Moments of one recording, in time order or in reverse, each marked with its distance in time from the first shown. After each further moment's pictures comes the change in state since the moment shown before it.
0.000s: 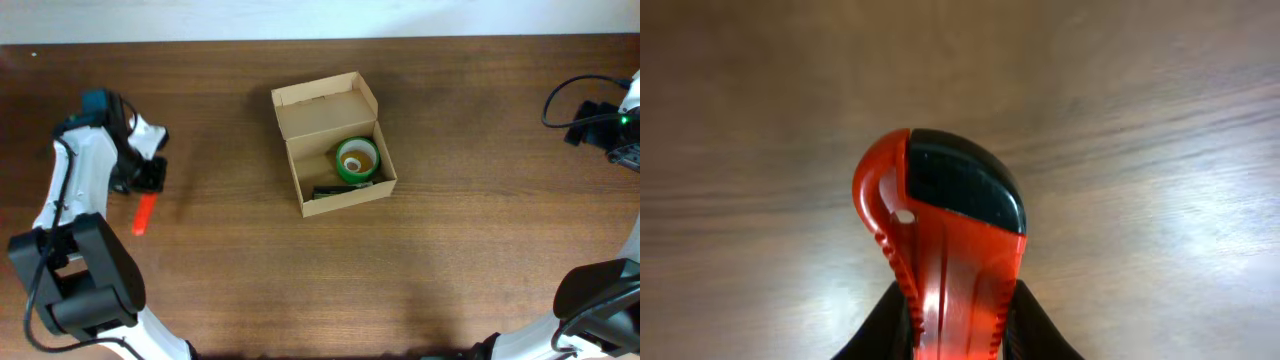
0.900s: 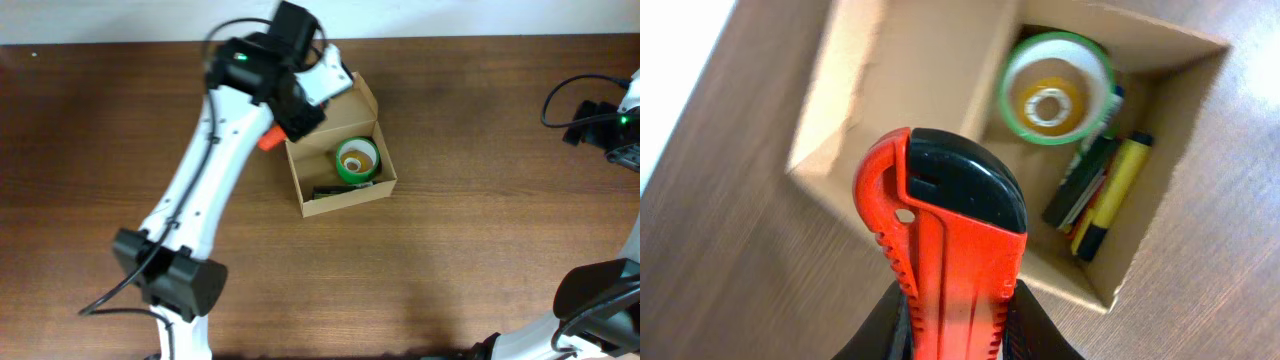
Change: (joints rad) left arm -0.723 0.131 0.696 -0.254 0.029 0.130; right arm 0.000 0.000 0.000 0.000 -0.014 0.000
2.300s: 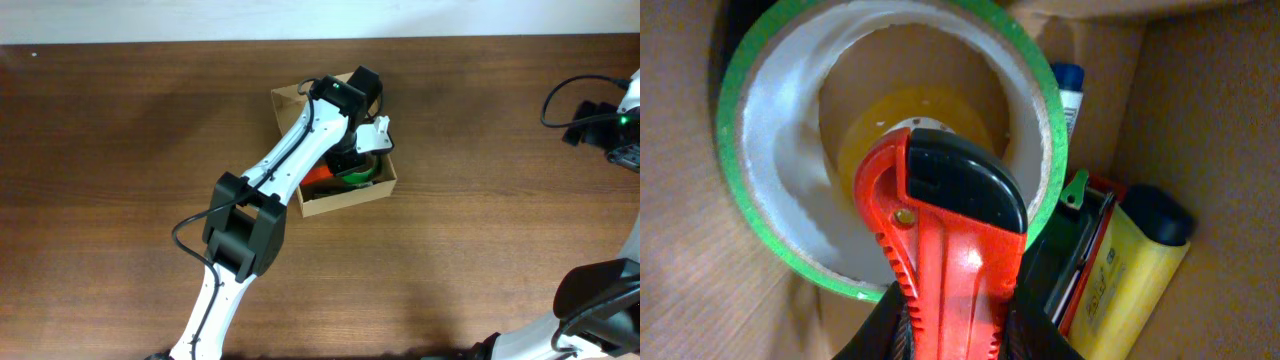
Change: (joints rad) left arm -0.129 0.389 -0.003 0.066 0.021 0.110; right arm 0.000 0.000 -0.001 -0.005 -0.004 -0.001
